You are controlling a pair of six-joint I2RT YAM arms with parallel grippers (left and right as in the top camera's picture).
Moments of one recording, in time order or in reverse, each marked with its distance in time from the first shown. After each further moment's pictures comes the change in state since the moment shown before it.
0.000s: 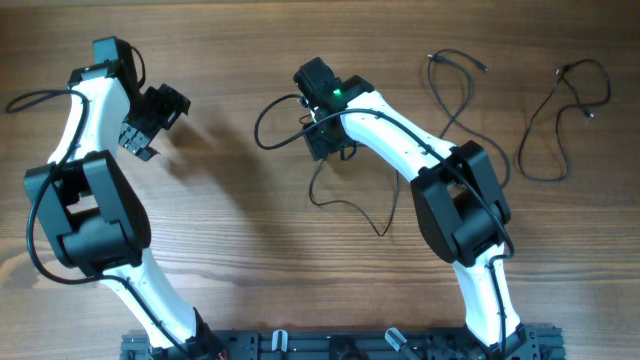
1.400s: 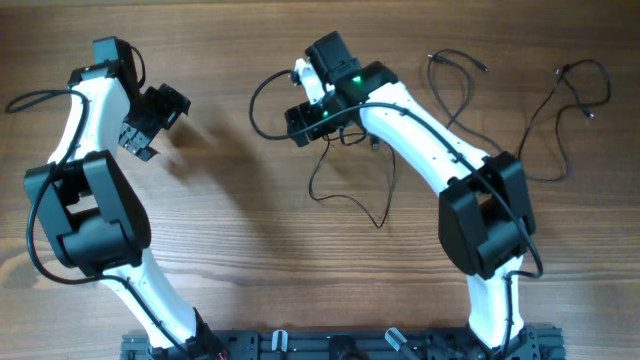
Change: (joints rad) left arm 0.000 0.000 0.000 0.000 0.000 0.000; right arm -0.029 -0.118 0.004 0.082 -0.243 -0.060
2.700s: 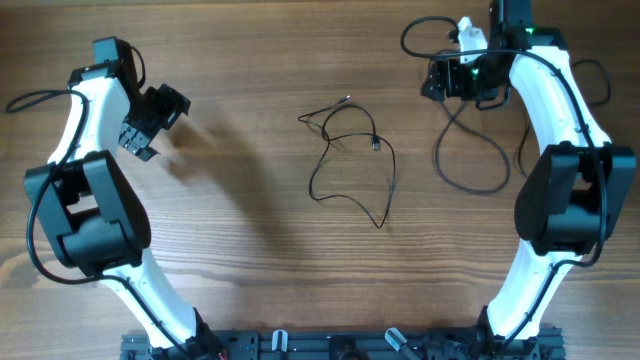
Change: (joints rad) left arm 0.000 0.000 0.000 -0.001 0.000 0.000; right arm -0.599 -0.023 0.004 -0.192 -0.203 -0.197
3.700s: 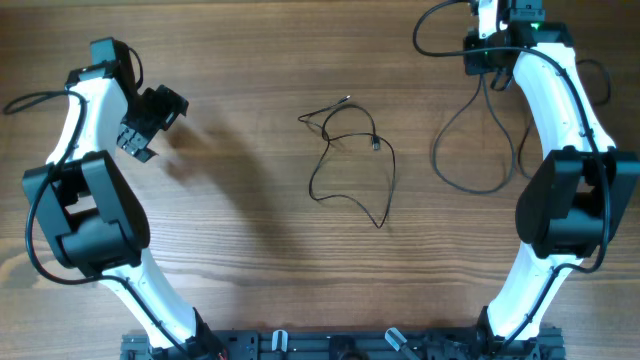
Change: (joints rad) left arm 0.007 0.000 0.000 -0.007 0.000 0.000; right arm 0.001 -0.019 0.036 0.248 0.463 -0.077
